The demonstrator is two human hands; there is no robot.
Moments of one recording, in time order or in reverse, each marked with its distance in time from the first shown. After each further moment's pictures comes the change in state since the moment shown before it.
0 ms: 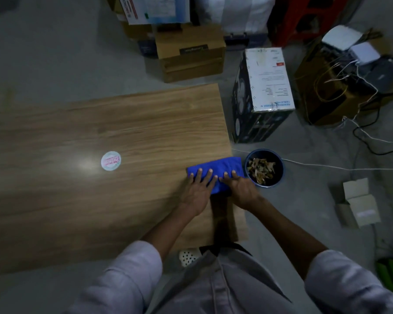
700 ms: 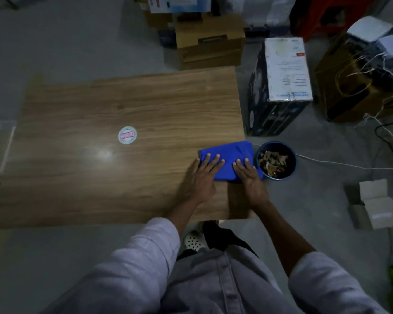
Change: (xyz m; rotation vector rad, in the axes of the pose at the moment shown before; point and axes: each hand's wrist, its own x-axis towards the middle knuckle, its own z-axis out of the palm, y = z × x) left_hand -0.025 0.012 0.053 -0.311 0.311 -0.131; right_hand -0.034 -0.002 0.077 0.338 0.363 -0.030
